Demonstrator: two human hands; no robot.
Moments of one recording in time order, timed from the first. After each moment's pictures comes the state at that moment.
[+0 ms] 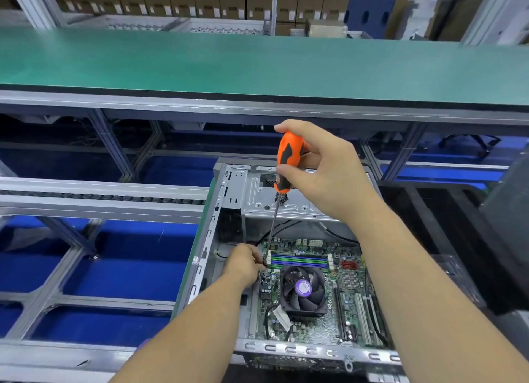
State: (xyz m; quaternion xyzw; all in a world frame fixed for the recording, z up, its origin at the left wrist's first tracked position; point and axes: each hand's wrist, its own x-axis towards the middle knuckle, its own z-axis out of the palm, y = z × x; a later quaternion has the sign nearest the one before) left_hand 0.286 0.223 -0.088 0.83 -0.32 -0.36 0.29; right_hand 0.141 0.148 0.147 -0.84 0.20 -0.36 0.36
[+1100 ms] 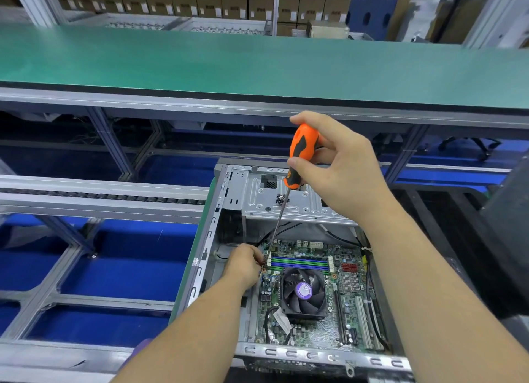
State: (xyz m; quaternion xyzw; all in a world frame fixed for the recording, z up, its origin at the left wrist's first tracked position) left_hand 0.287 0.217 -0.086 0.77 -0.16 -0.42 0.46; right_hand 0.135 0.144 0.153 -0.82 0.19 -0.39 0.37
